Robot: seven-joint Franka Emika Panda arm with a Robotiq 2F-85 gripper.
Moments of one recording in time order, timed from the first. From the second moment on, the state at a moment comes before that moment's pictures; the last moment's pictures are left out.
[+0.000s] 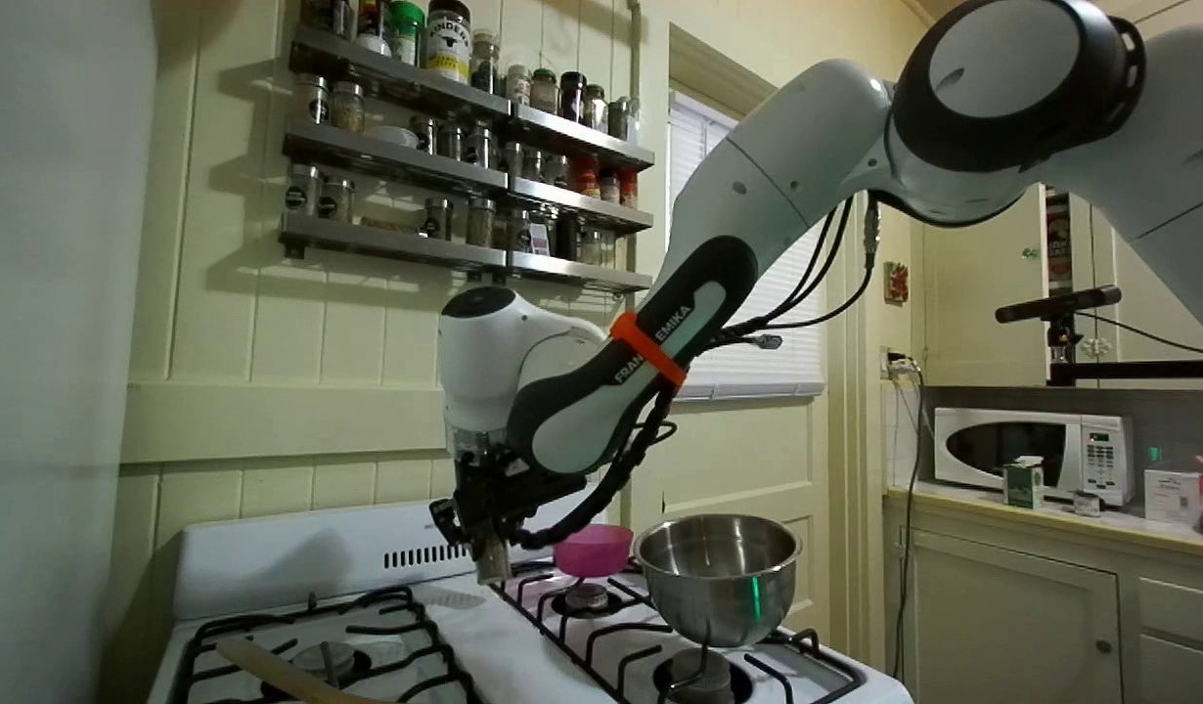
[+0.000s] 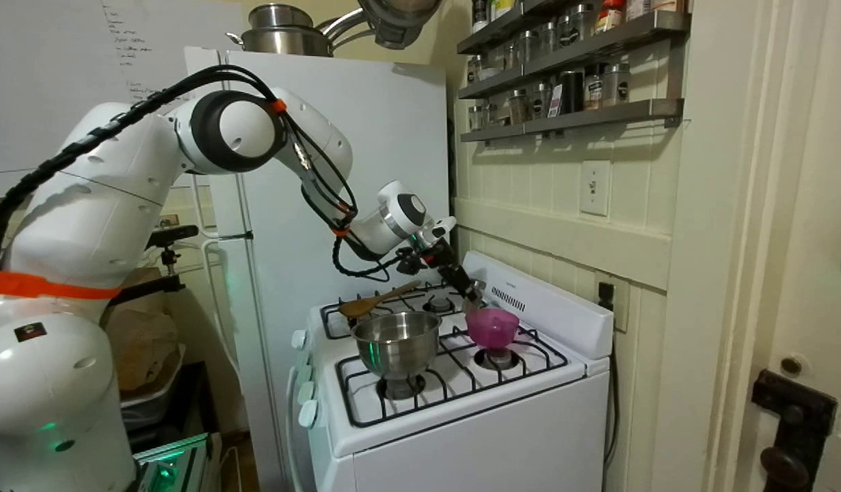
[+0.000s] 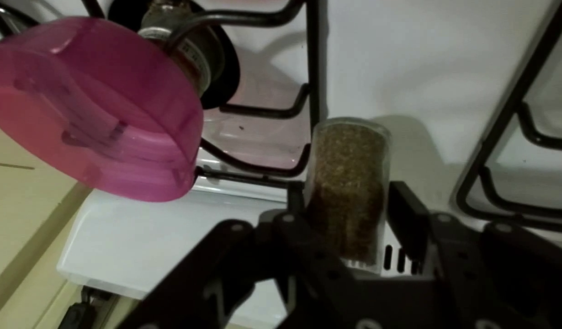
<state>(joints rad) 0.49 0.51 -0.03 -1.72 -0.80 2.44 1.08</state>
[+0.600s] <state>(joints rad) 0.49 0.28 0.10 -1.76 -0.76 2.20 1.08</state>
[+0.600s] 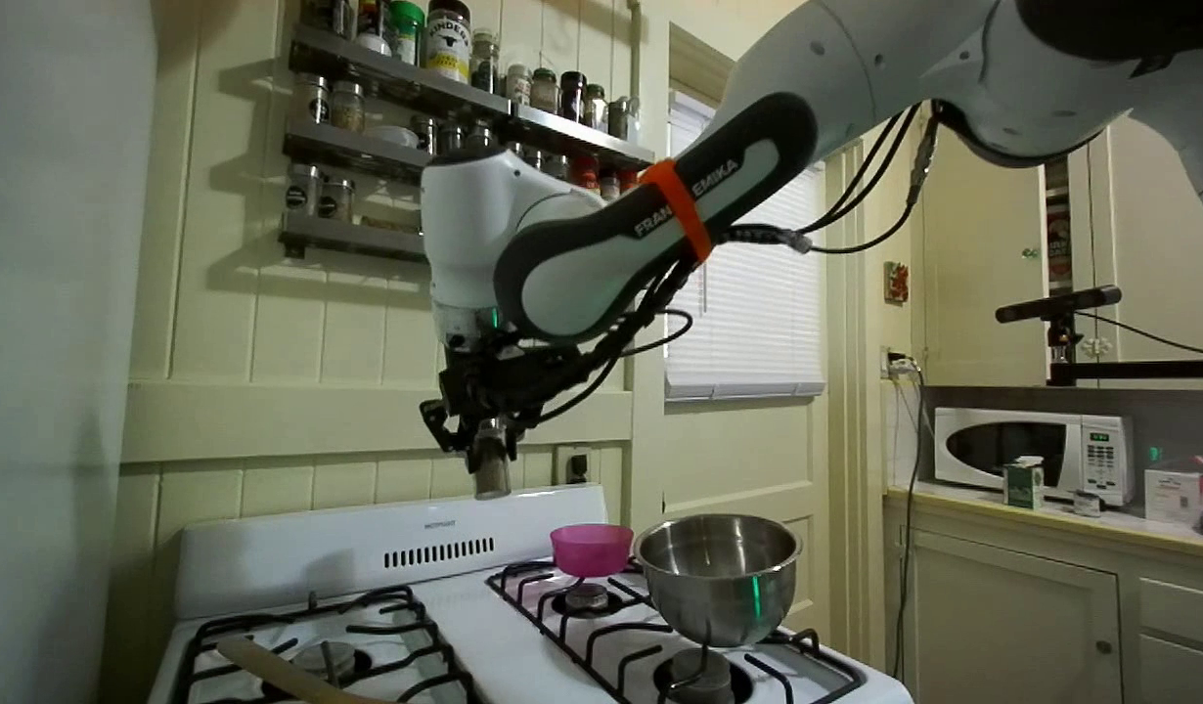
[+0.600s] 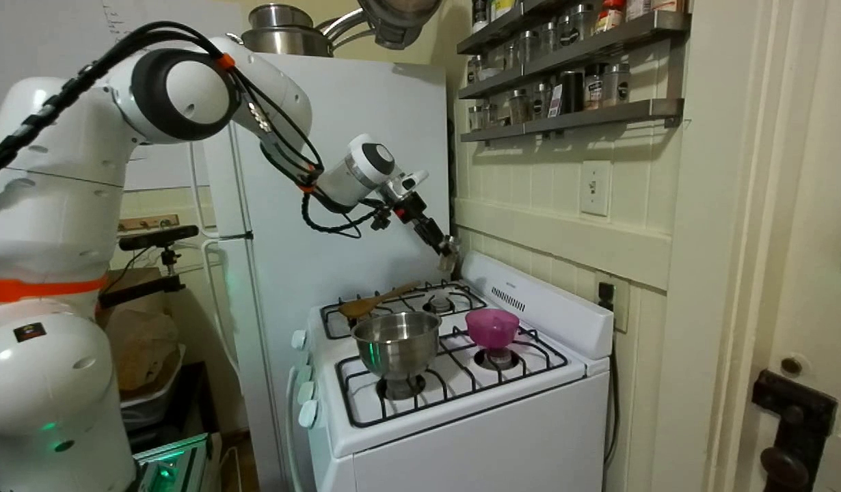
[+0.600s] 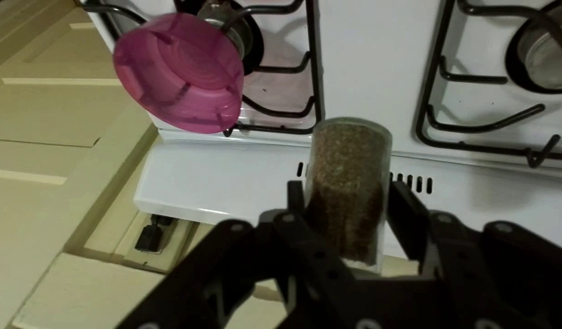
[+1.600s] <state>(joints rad) 0.41 0.00 0.26 -1.84 -0.71 1.87 1.10</state>
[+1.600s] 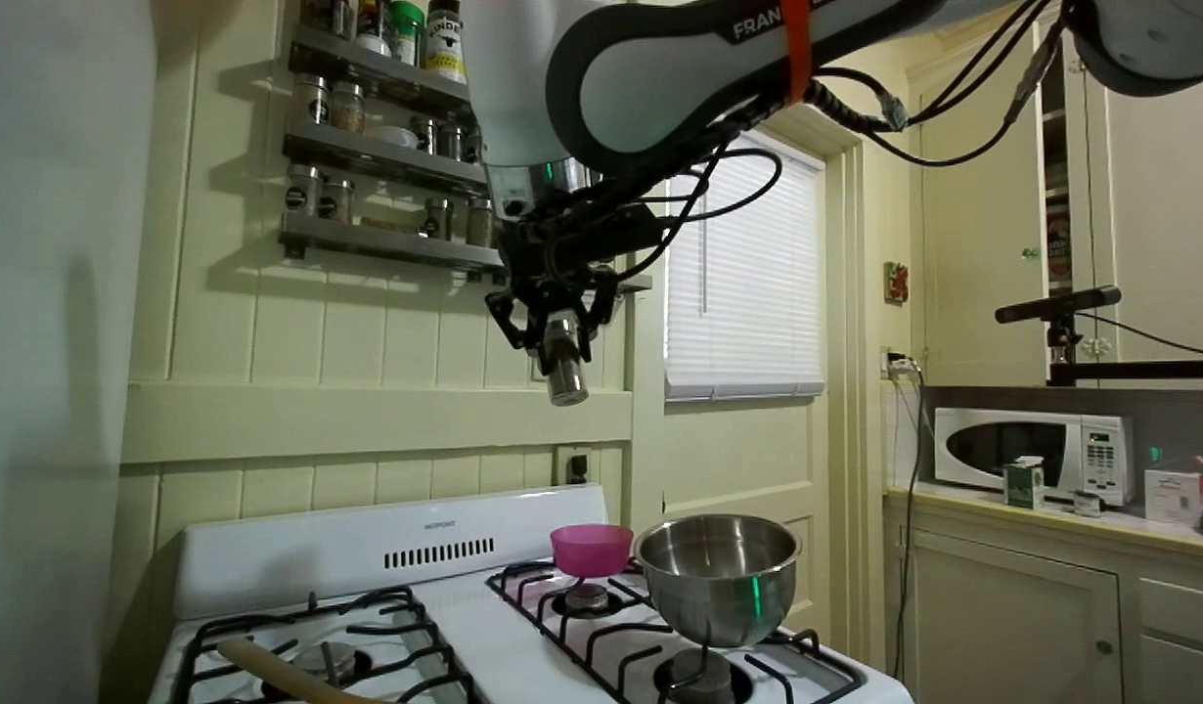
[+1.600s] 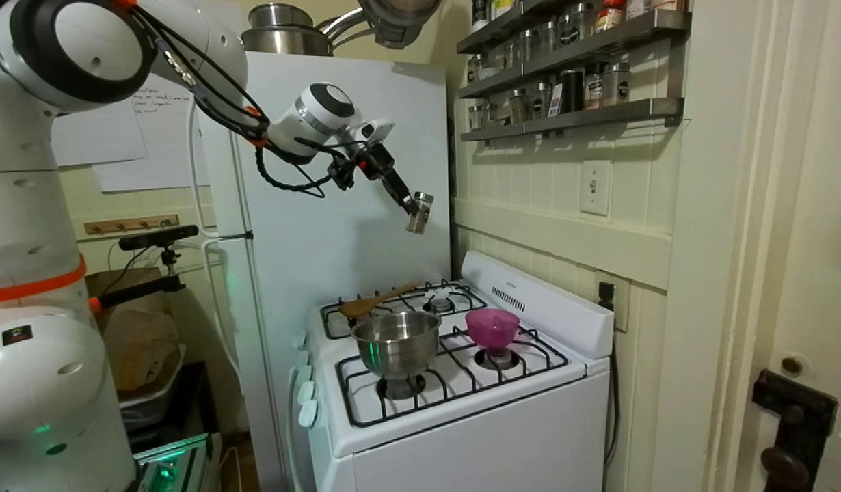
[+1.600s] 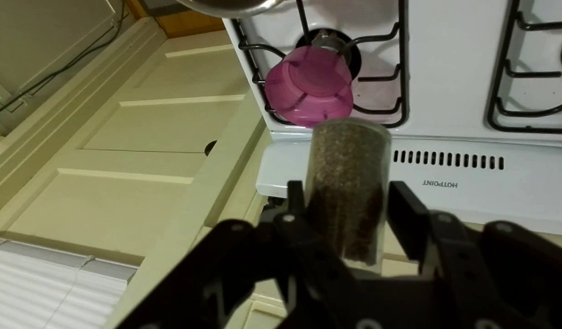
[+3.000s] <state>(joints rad) 0.14 -0.19 0.17 -1.79 -1.03 1.86 1.04</state>
